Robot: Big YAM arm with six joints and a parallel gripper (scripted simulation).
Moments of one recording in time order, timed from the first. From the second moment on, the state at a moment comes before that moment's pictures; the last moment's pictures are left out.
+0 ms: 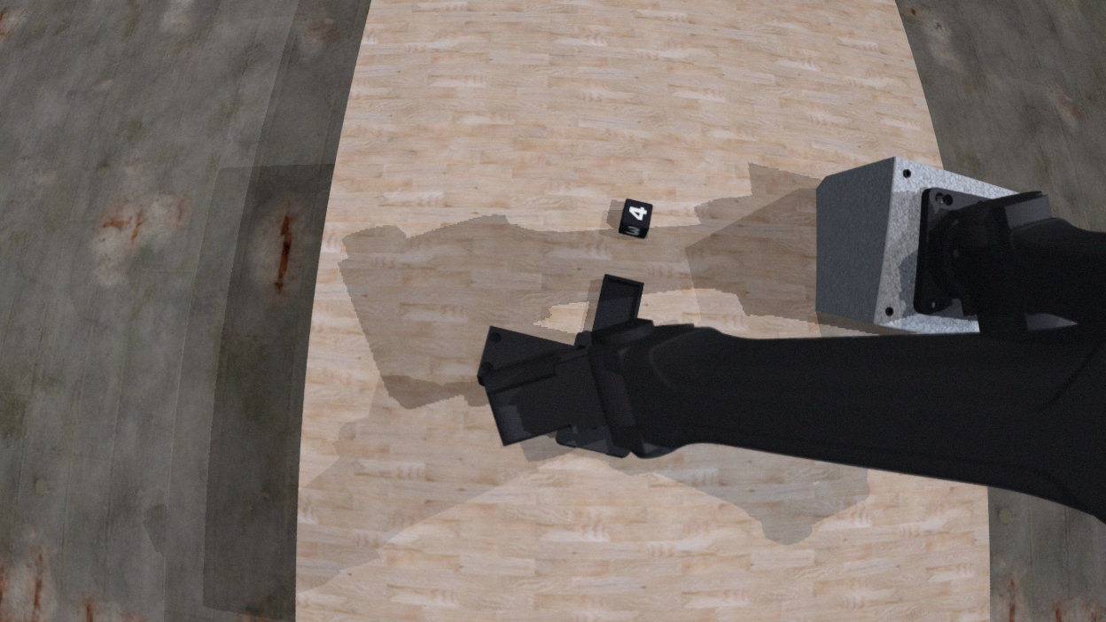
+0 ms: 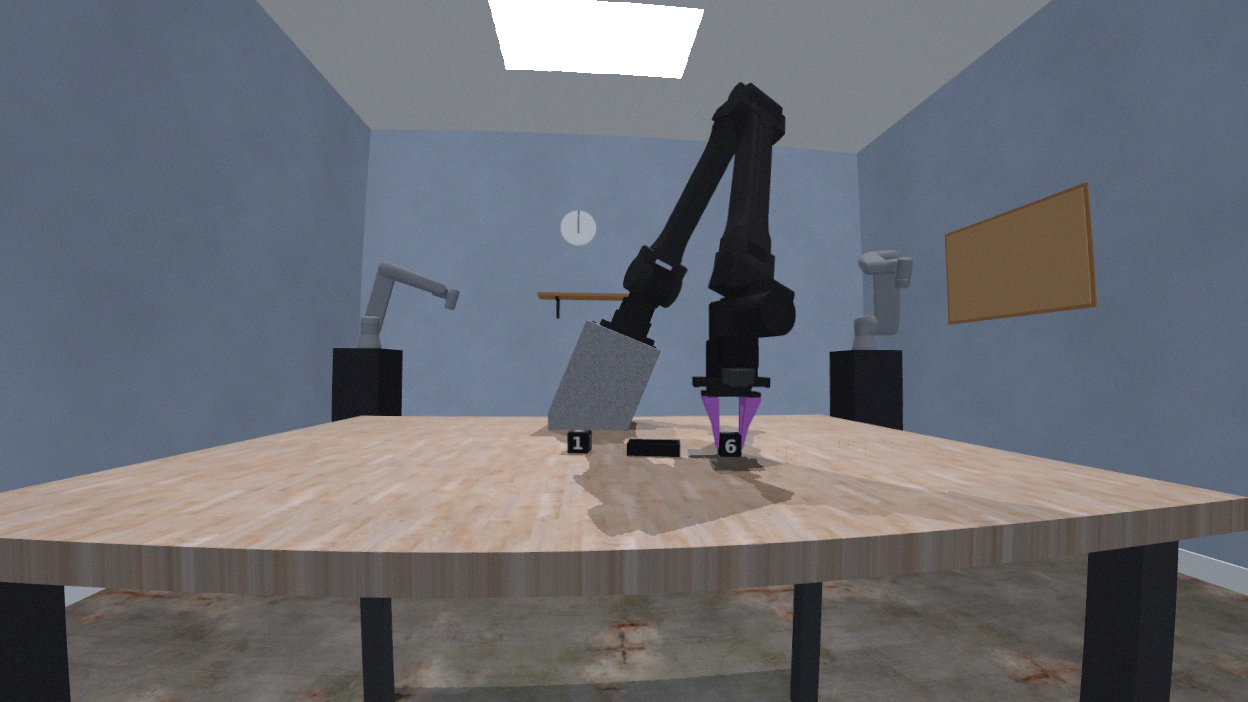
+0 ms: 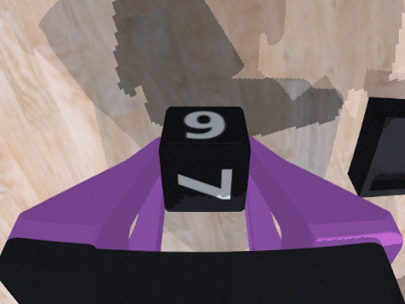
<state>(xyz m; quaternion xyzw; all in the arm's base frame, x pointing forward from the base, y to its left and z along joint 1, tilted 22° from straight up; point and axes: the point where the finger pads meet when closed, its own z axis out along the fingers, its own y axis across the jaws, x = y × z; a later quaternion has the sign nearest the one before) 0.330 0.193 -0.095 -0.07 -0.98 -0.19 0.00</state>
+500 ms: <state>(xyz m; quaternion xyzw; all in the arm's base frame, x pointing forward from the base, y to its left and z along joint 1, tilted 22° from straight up) 0.330 0.193 -0.095 -0.07 -0.98 -0.19 0.00</state>
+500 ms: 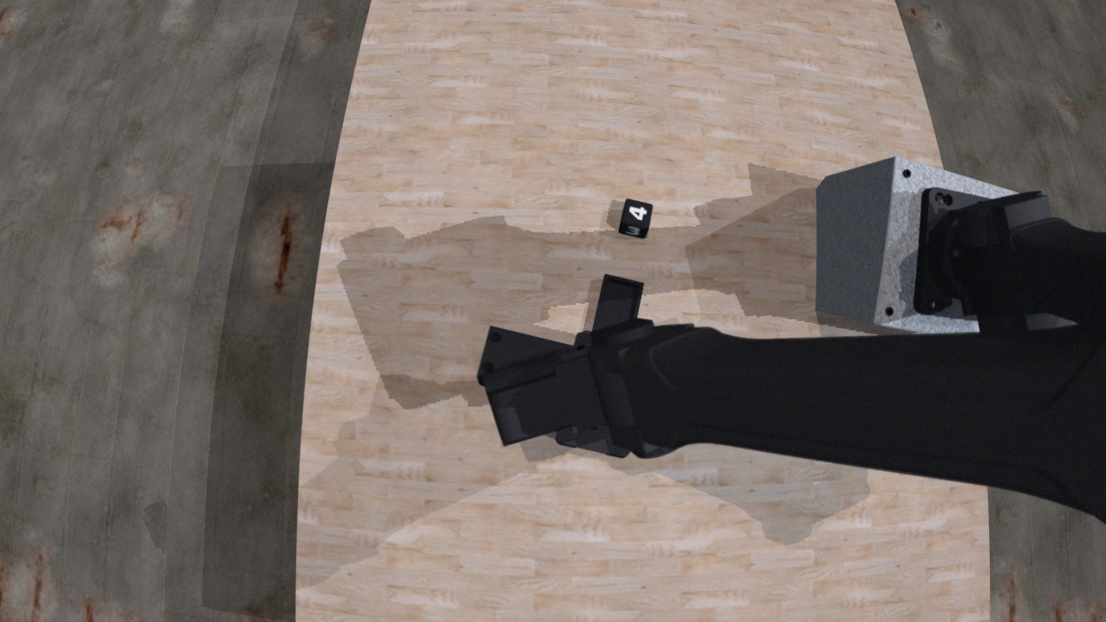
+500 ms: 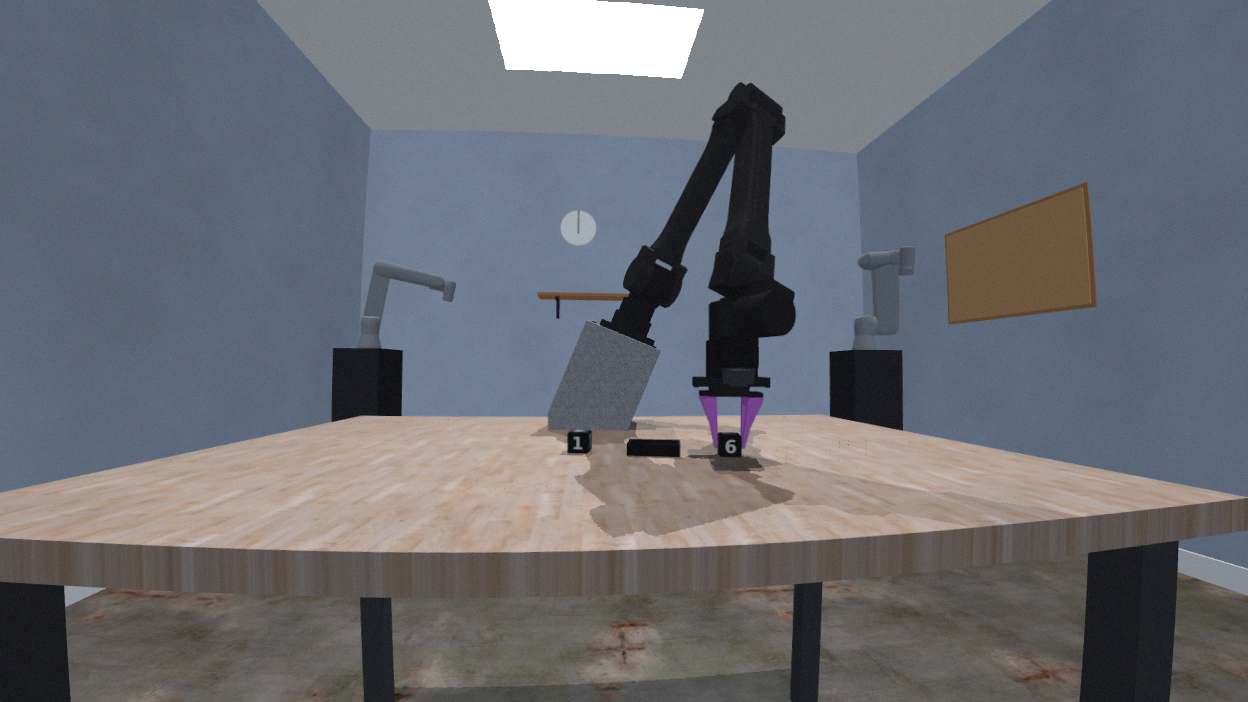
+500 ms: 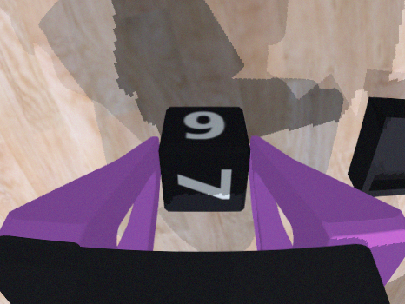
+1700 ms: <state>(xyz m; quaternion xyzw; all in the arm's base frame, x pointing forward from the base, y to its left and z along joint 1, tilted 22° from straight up) 0.333 0.173 -0.042 -0.08 -0.98 -0.20 0.00</state>
